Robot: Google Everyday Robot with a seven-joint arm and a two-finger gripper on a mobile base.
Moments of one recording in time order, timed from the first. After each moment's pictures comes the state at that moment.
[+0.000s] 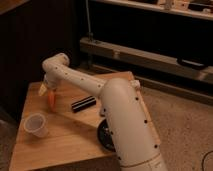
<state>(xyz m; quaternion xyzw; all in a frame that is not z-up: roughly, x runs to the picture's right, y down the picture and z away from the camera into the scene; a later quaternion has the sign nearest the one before) -0.345 0.006 0.897 0.08 -0.33 -0.84 0.43</state>
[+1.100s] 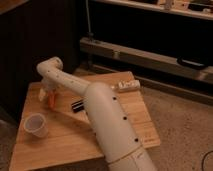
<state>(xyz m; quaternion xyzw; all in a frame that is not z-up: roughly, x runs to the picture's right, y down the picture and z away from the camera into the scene) -0.356 0.028 0.939 0.03 -0.34 -0.86 0.39</state>
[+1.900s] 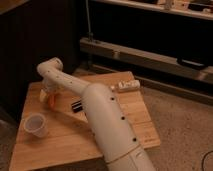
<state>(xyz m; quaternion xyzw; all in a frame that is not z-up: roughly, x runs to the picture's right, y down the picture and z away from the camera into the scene) -0.355 0.030 0.940 0.02 -0.34 -0.86 0.39</state>
